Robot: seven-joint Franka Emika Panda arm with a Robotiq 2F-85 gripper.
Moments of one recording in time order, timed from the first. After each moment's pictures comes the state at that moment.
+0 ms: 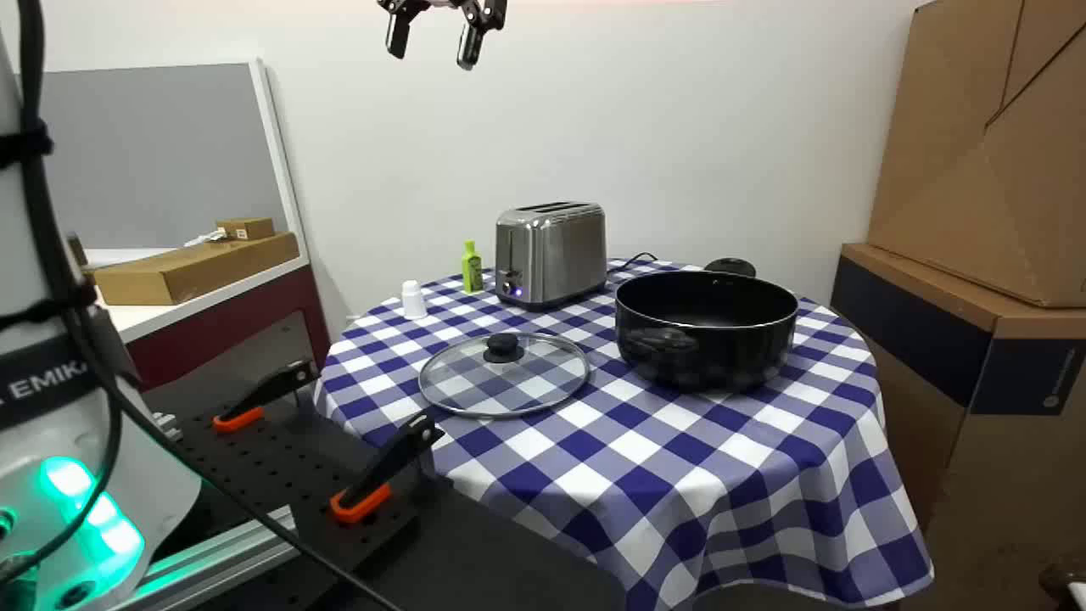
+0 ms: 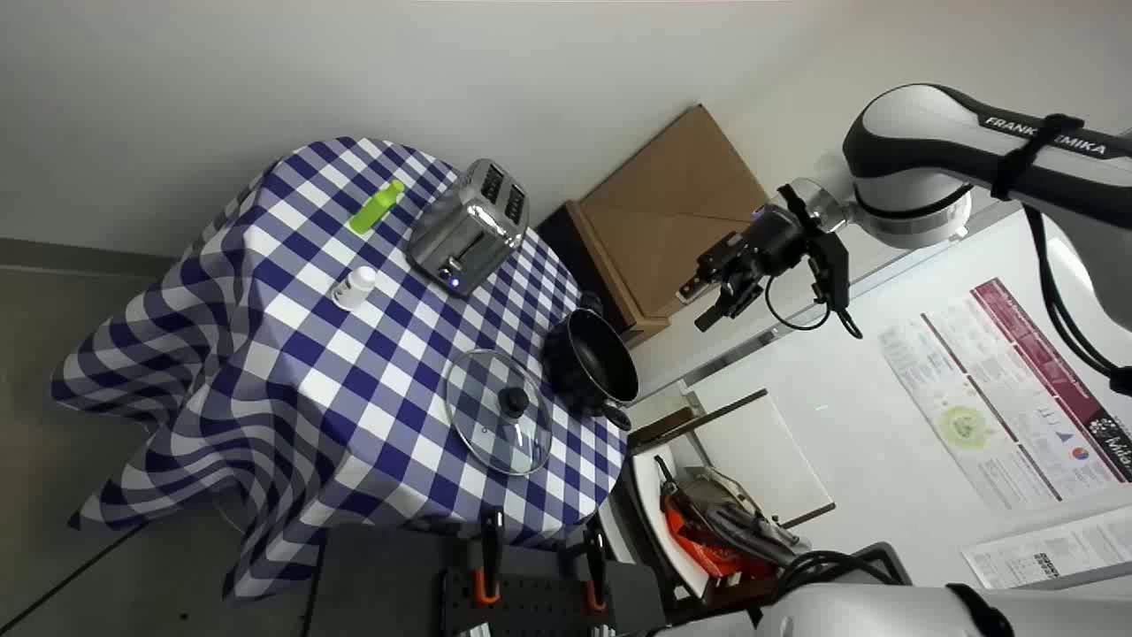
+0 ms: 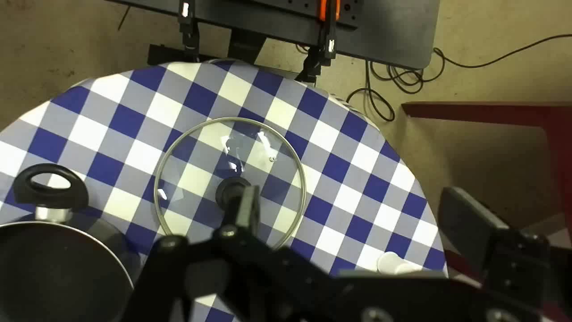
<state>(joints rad) 0.04 -0.27 -0.09 -2.22 0.09 1.64 -0.24</state>
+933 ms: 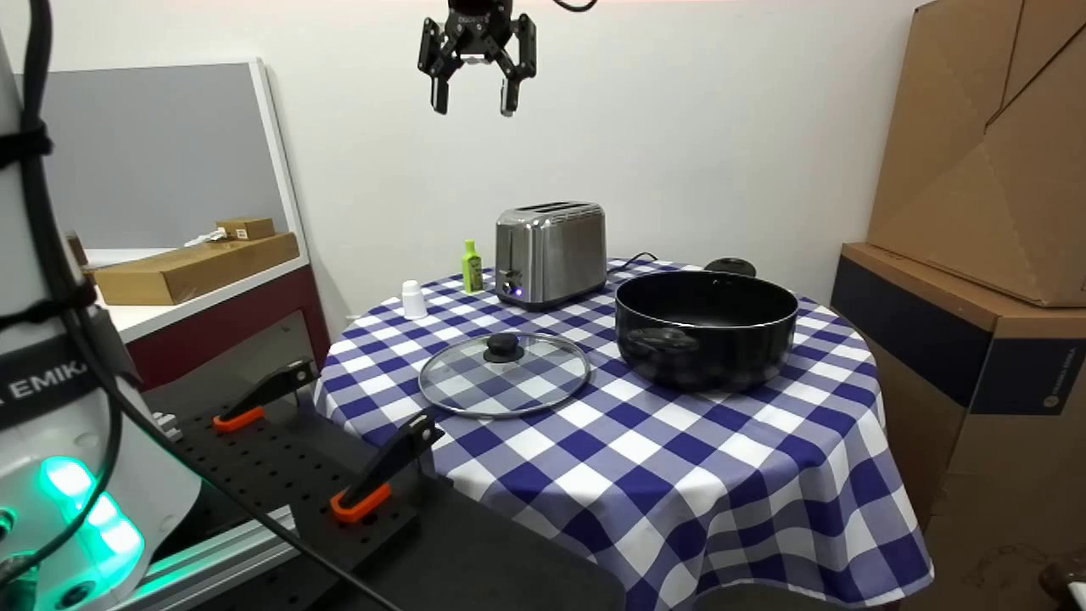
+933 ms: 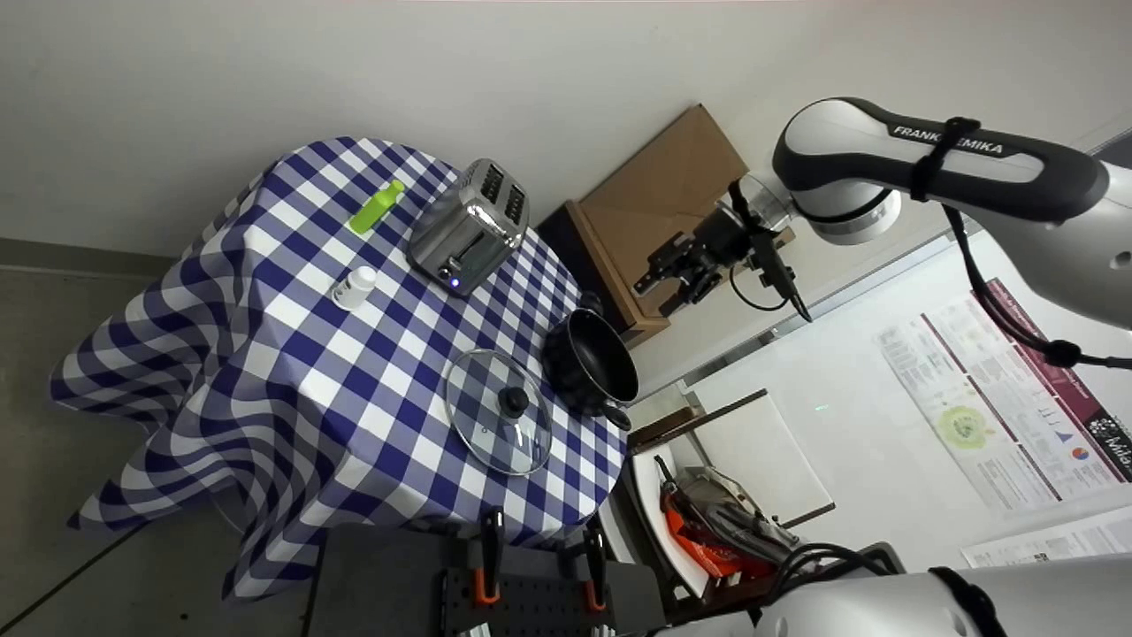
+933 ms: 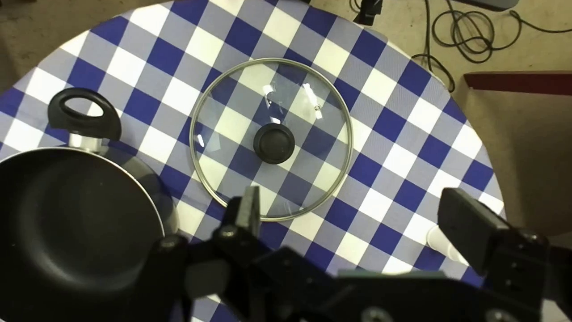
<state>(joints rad) 0.03 -0.13 -0.03 -2.22 0.00 1.87 -0.22</state>
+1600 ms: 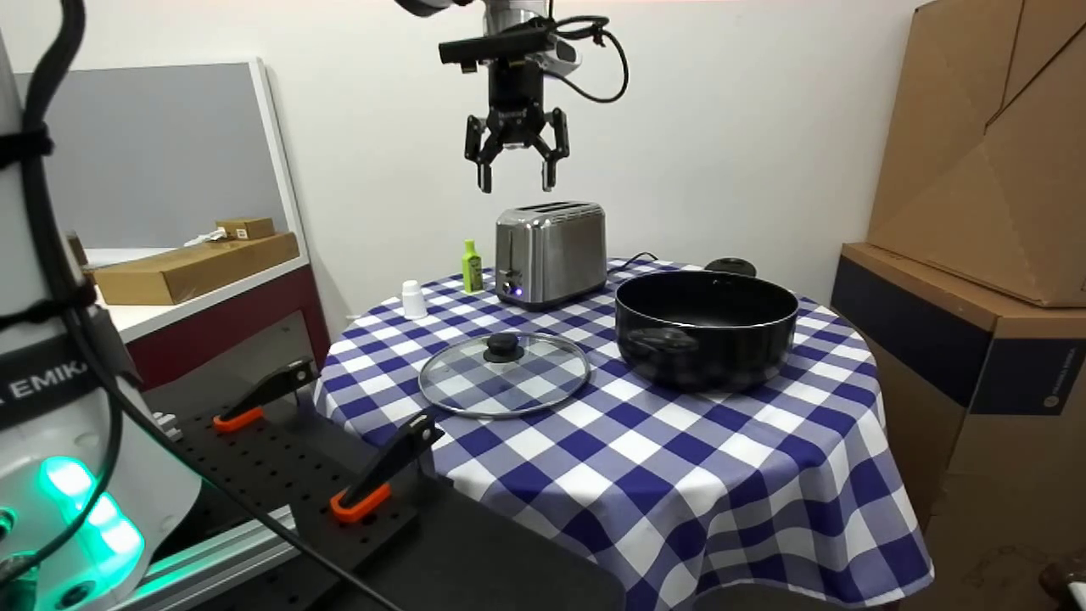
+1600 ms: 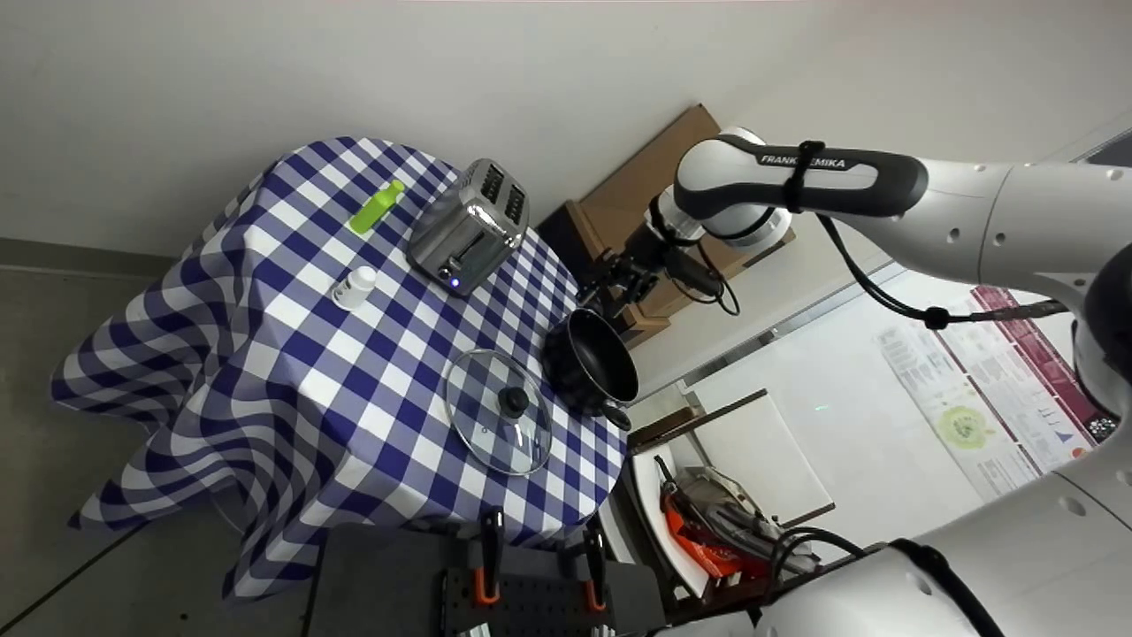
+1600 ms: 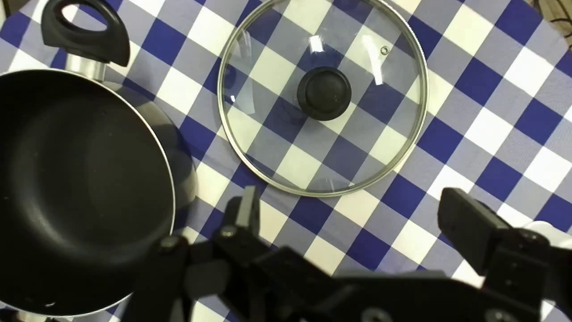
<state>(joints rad) 0.03 0.17 0.00 -2.12 -0.12 2.10 -0.17</state>
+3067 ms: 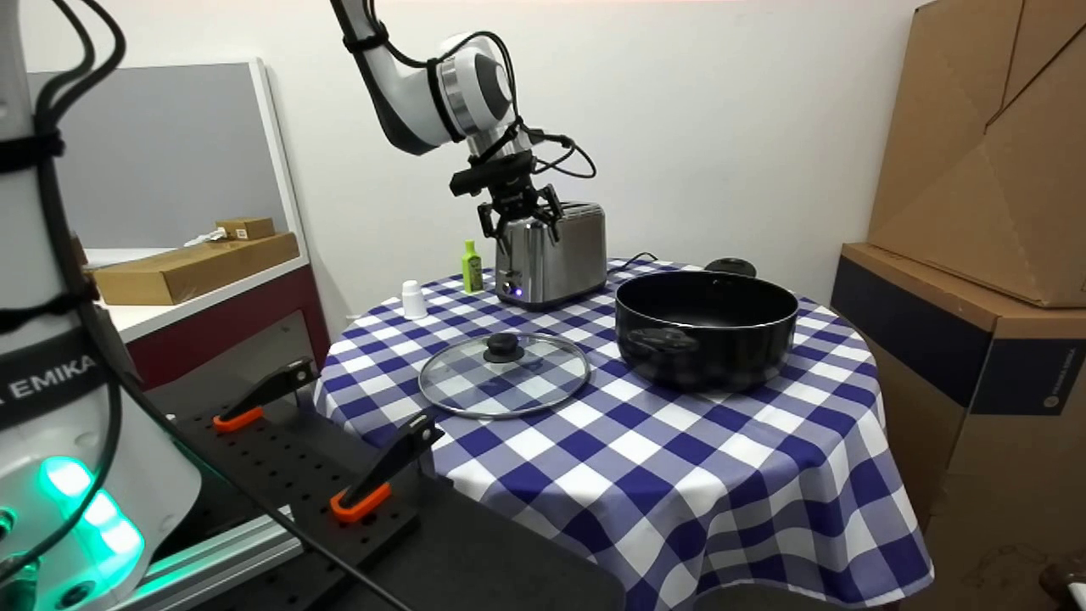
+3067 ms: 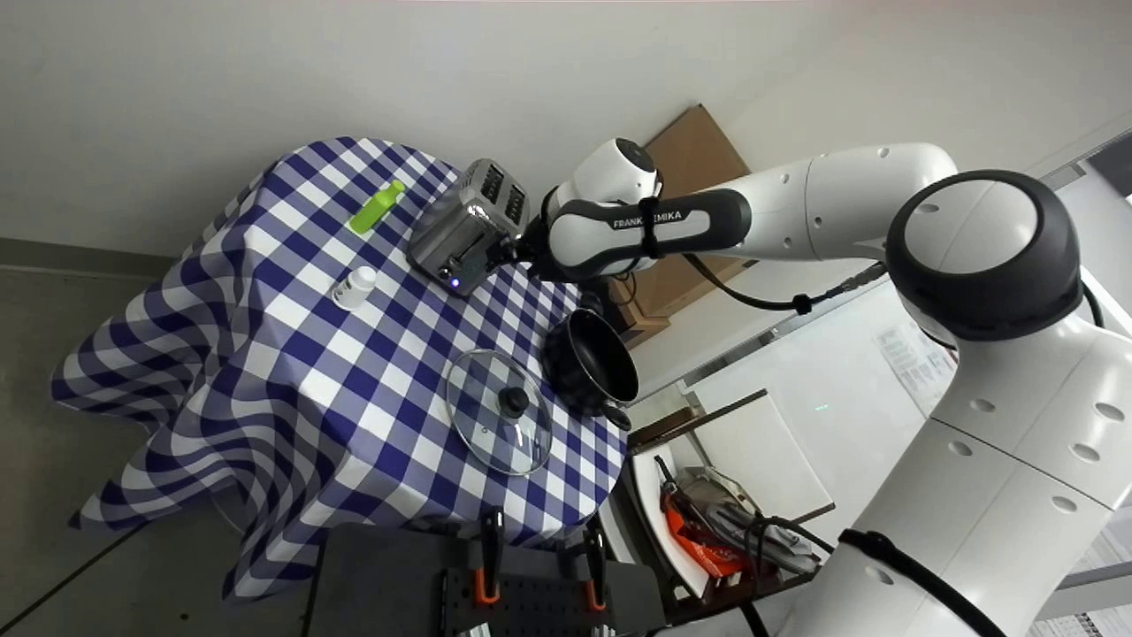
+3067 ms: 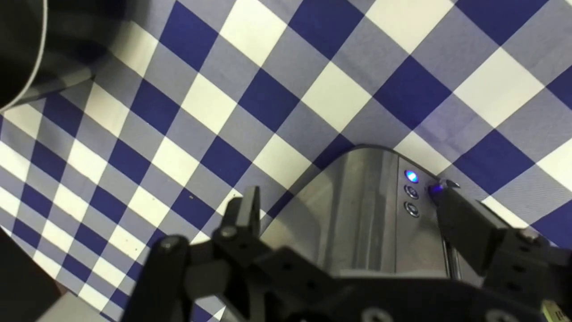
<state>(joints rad) 0.25 0.54 -0.11 -2.01 -0.44 2.71 0.19</state>
